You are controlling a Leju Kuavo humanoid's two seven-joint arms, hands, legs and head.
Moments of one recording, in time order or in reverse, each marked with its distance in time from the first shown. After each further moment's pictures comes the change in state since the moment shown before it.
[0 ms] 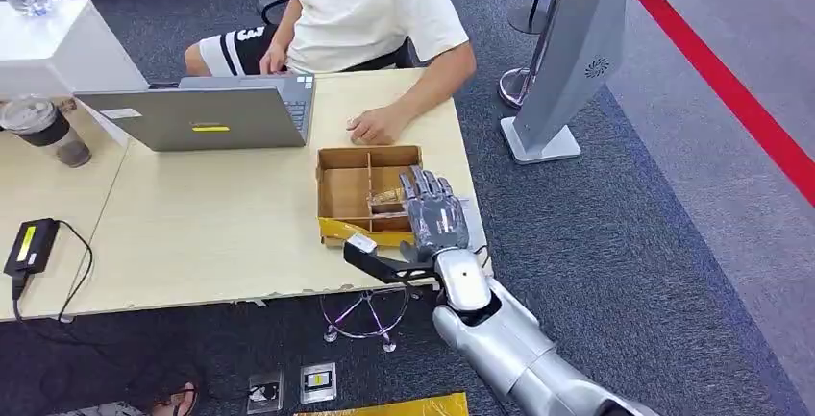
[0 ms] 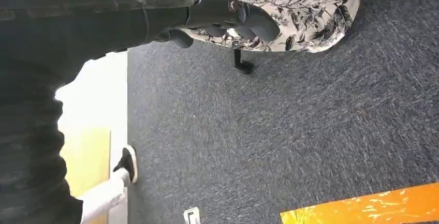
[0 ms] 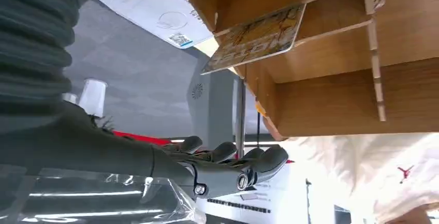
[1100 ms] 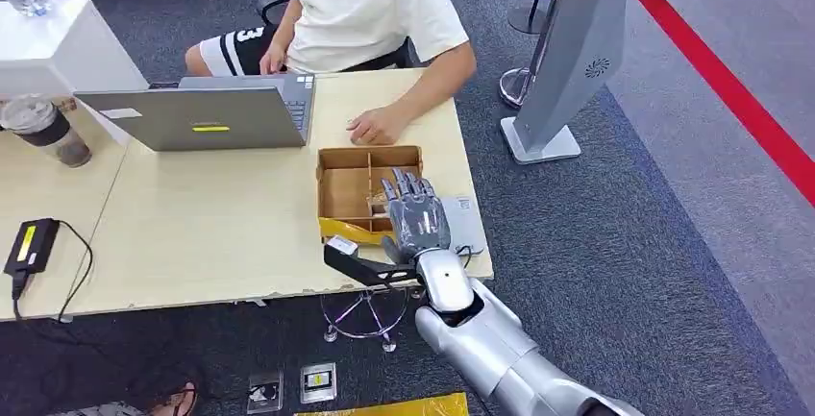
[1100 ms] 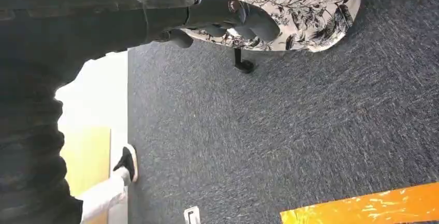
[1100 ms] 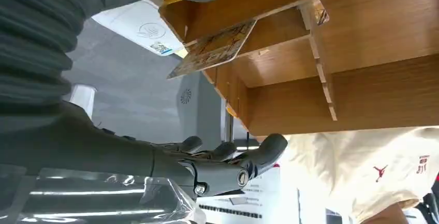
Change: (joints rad) left arm 0.000 -0.003 0.000 0.000 0.002 0.003 0.008; right arm -0.014 0.064 0.001 0.043 0.001 0.001 -0.002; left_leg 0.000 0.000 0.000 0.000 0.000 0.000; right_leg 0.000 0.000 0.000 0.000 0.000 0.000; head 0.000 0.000
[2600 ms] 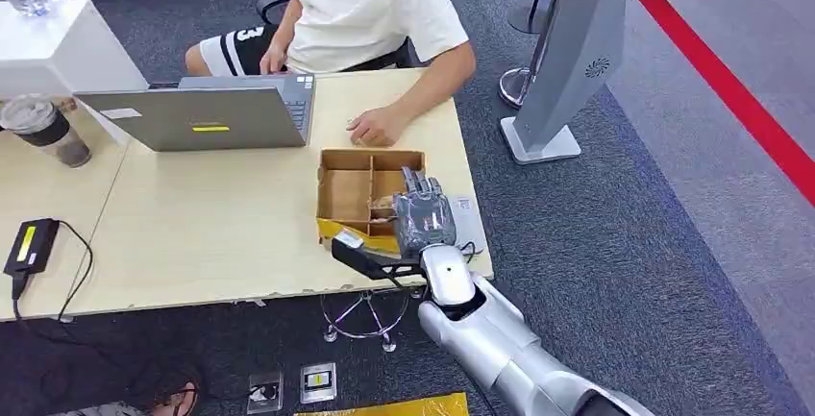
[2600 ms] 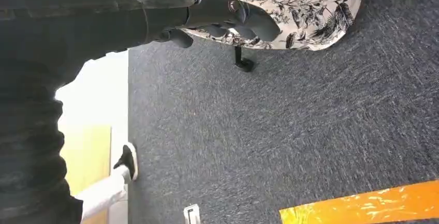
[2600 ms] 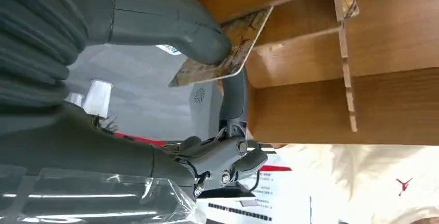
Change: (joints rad) left arm 0.000 -0.009 0.000 0.000 0.002 0.010 0.013; right arm -0.029 -0.003 0.000 0.054 0.005 0.014 0.035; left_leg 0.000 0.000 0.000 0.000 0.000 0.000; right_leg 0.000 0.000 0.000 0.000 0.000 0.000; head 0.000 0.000
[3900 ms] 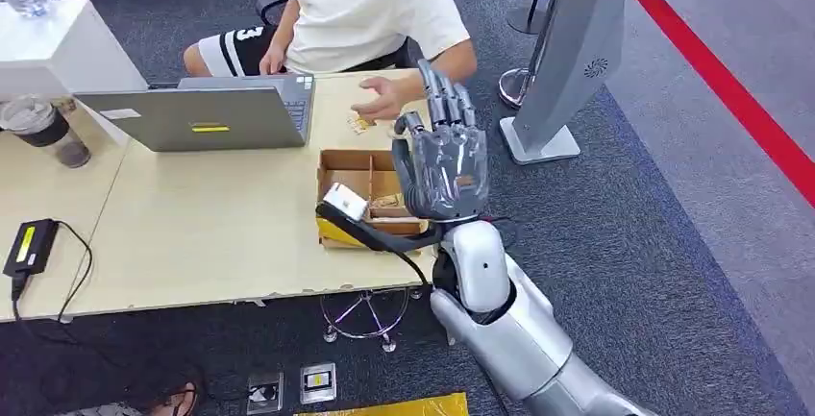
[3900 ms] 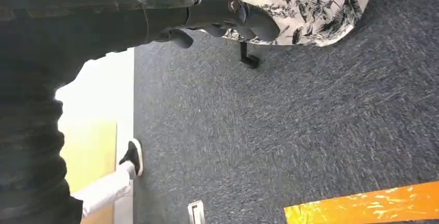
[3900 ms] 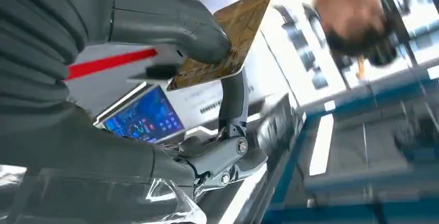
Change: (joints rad) left arm 0.007 -0.011 0.000 0.000 0.007 0.011 0.019; right arm 0.075 -0.088 -0.061 -0.644 0.187 -0.212 0.003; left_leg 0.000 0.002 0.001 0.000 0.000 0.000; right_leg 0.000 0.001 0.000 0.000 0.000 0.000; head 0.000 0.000
